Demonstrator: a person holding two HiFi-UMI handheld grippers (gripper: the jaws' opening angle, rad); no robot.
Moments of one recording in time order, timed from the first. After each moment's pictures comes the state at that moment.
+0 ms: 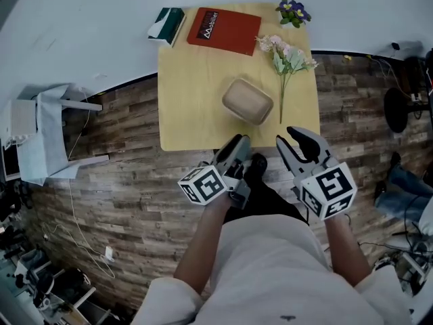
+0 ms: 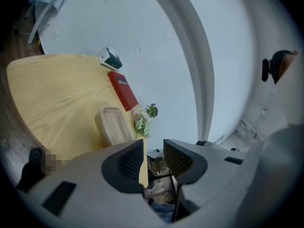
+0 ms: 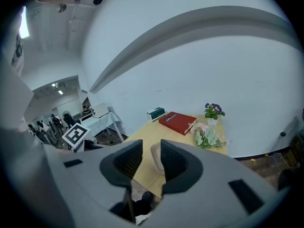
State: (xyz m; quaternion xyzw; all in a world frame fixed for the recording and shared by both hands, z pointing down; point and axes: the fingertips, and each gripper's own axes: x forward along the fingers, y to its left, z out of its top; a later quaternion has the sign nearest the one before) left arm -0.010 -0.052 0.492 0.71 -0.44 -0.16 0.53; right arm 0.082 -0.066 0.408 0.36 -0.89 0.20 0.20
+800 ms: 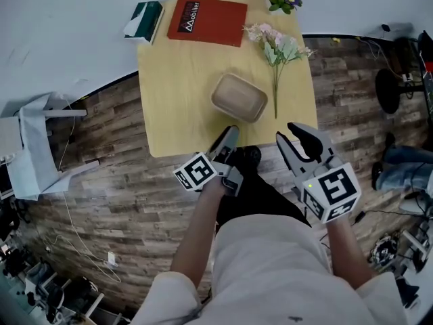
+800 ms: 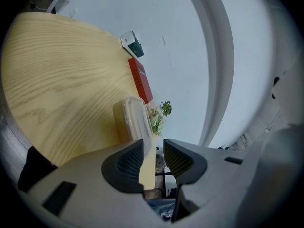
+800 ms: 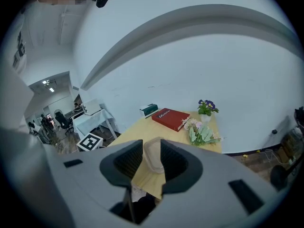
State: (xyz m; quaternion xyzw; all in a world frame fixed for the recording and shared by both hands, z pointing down) left arm -0.024 -0.081 0.566 0.66 -0.41 -0.18 0.60; right arm 0.084 -0.080 0.422 0.40 -0.86 0.21 0.23
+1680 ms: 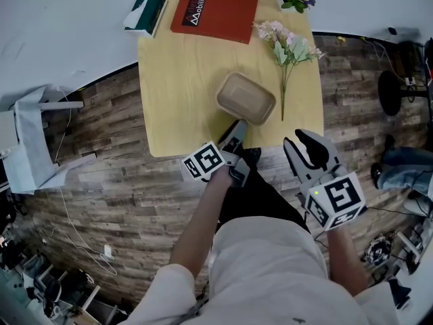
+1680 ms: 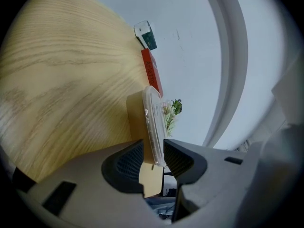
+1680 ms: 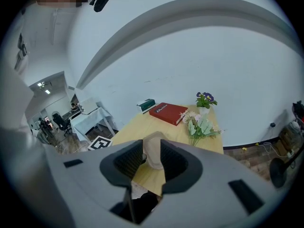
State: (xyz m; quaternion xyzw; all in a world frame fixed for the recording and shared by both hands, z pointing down) left arm -0.016 -0.103 0.615 0.63 -0.41 -0.18 0.63; right arm 0.083 -0.085 0.443 0.41 -0.85 0.24 0.24
